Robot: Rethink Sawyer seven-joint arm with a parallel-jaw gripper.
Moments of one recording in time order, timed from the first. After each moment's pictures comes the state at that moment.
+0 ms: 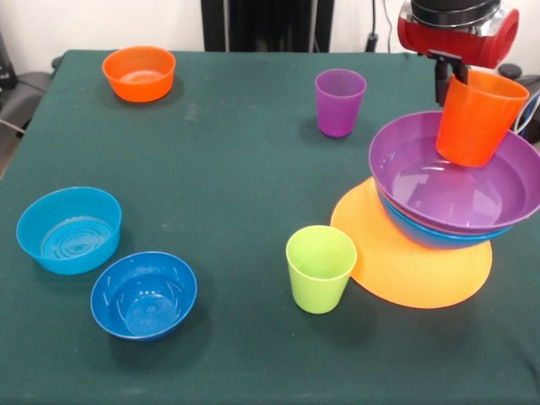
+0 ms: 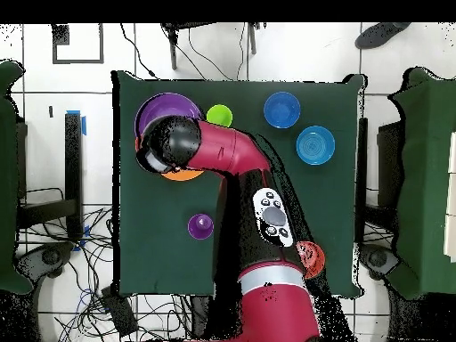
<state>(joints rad) -0.17 -0.63 0.17 1.52 0.18 0.77 2.29</state>
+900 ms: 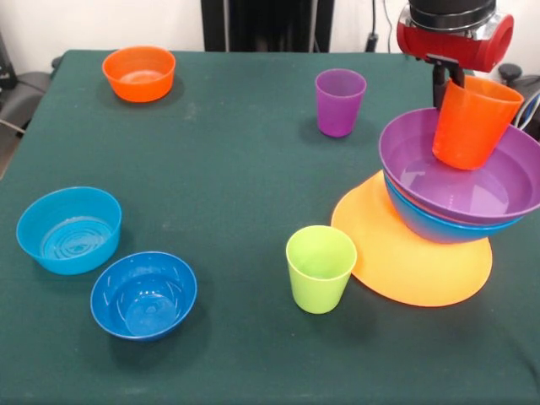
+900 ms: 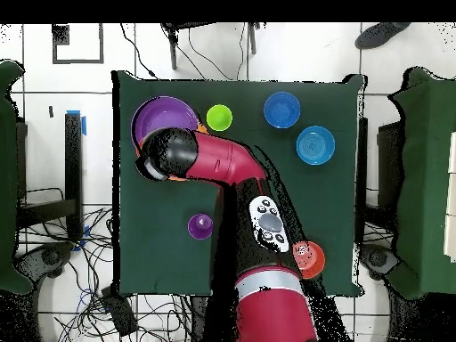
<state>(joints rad) -0.17 -0.64 0.16 1.58 0.19 0.67 2.29</state>
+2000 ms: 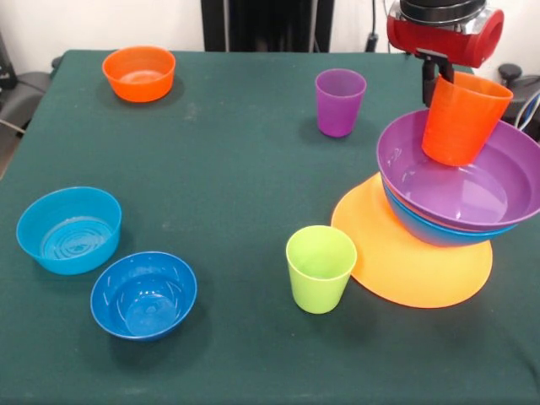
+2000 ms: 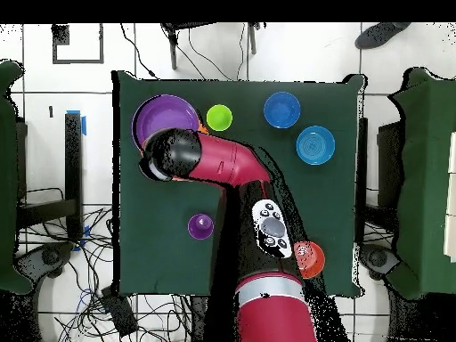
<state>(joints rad) -0.16 -0.65 0.14 1.59 0.19 0.67 2.29</state>
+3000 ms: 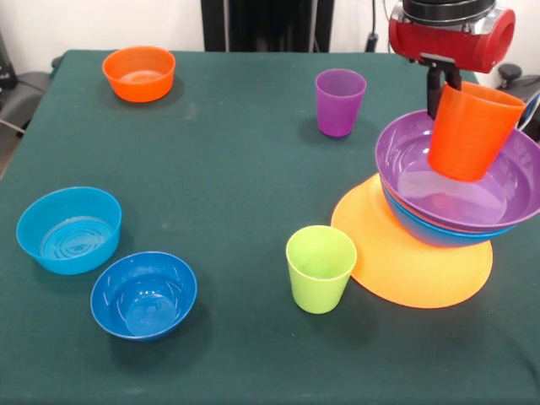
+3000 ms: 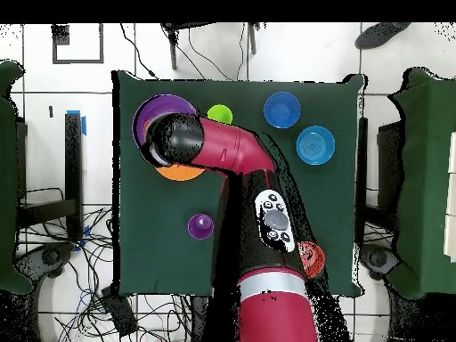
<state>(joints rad) -0.16 -0.64 0.13 1.50 0.19 0.67 2.29</state>
